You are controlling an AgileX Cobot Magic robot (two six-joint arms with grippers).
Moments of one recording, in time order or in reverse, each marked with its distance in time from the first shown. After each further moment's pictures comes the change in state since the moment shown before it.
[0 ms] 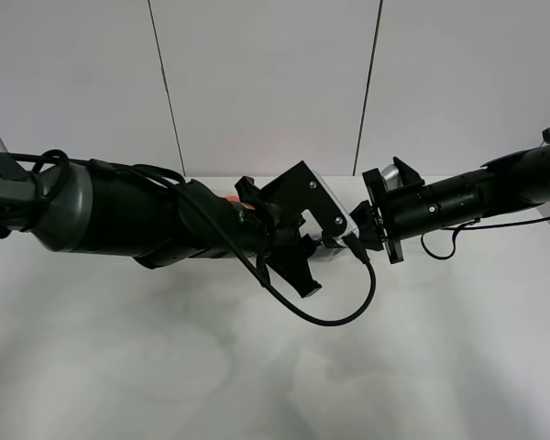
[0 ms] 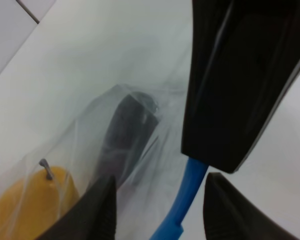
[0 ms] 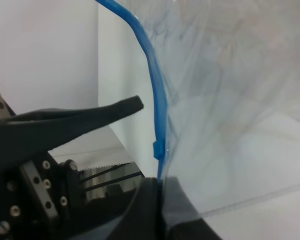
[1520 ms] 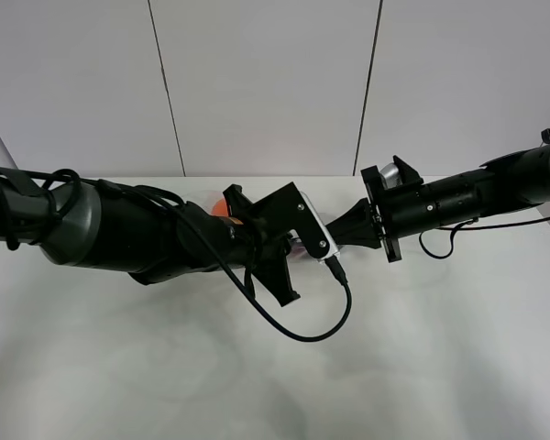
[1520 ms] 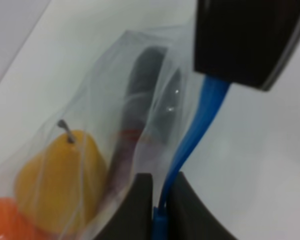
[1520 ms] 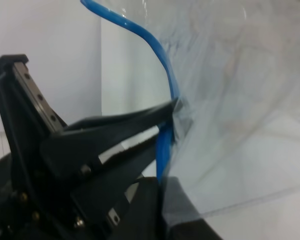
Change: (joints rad) left arm 0.035 0.024 0.061 0.010 -0.107 0.087; right arm 0.000 0.000 0.000 0.020 -0.009 0.003
